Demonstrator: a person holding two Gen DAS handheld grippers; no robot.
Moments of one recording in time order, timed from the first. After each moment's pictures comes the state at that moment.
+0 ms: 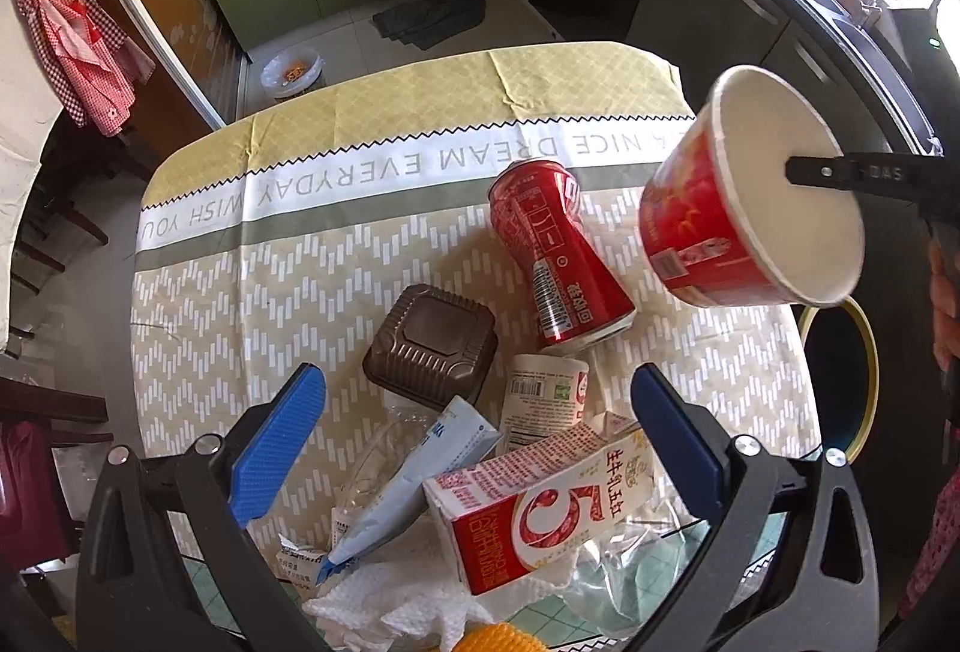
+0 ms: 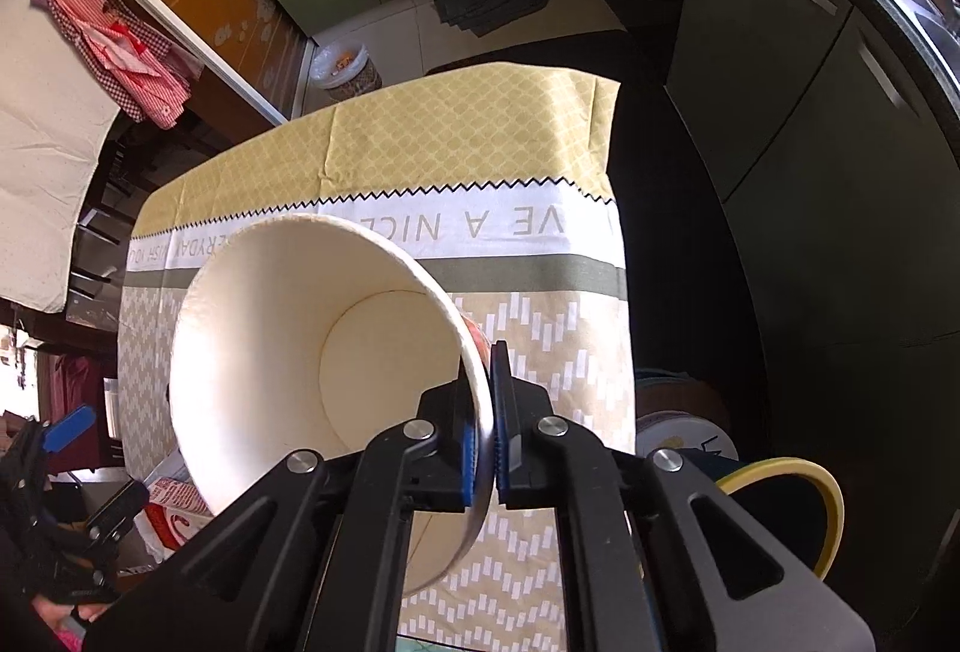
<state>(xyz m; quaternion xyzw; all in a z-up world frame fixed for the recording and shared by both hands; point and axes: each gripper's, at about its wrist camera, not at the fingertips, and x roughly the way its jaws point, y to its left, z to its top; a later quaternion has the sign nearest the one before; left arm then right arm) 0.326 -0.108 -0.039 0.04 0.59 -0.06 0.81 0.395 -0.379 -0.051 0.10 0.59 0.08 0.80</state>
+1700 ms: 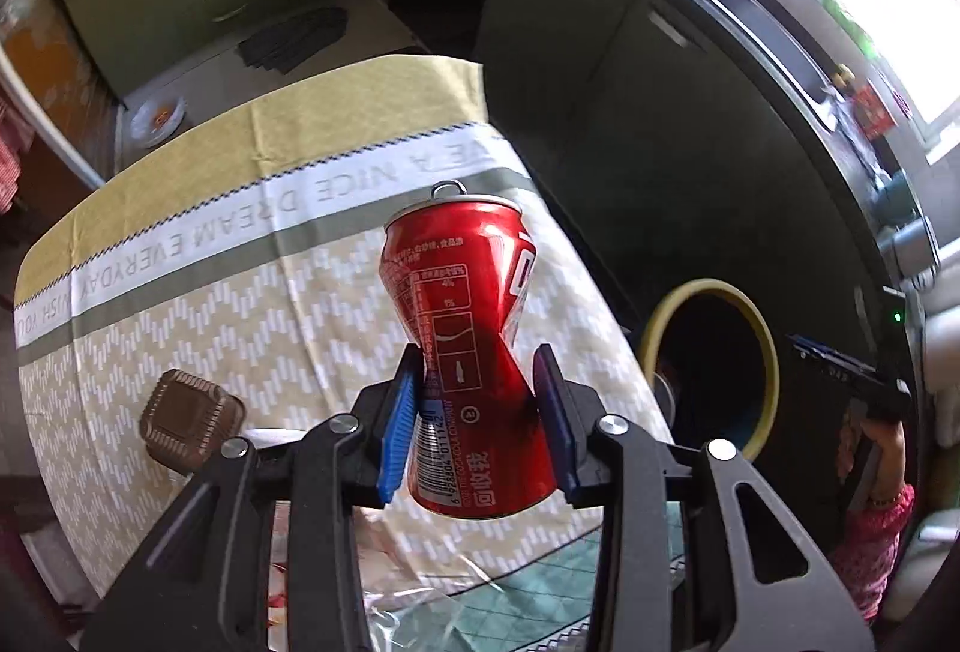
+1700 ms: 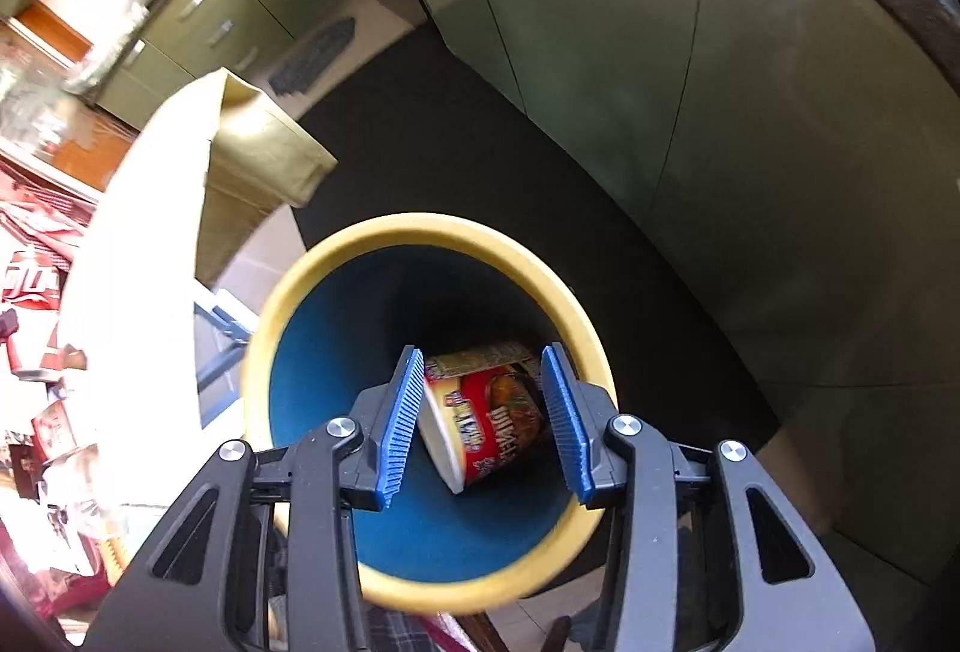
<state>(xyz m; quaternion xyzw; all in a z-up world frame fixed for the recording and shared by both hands) 0.329 -0.251 -0.038 0.05 0.57 -0.22 0.79 0.147 -0.668 -0.157 0.23 0.55 -0.07 0.80</state>
